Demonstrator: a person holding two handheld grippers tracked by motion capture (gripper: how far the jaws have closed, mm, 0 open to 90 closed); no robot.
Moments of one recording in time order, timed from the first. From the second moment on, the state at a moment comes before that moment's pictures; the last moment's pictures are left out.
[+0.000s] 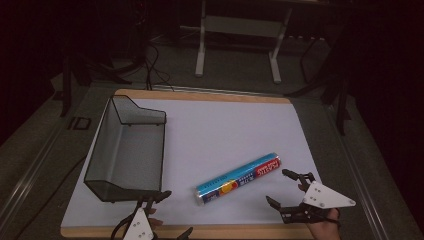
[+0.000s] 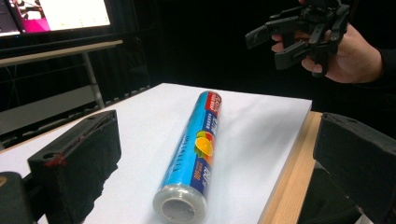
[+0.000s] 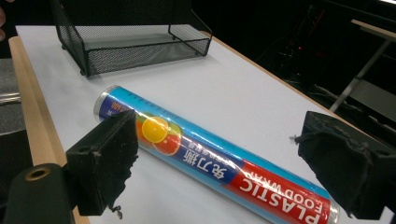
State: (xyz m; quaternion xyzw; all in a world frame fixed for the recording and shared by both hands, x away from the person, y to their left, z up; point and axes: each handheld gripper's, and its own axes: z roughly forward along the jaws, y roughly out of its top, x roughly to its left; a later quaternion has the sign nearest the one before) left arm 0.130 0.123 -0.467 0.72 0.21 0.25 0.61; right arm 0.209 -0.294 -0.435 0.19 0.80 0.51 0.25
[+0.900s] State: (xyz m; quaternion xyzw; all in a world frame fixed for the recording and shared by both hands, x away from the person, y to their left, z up) left arm 0.127 0.123 -0.465 0.72 0.21 0.25 0.61; right arm 0.213 -0.283 -0.444 0.15 0.84 0.48 0.21
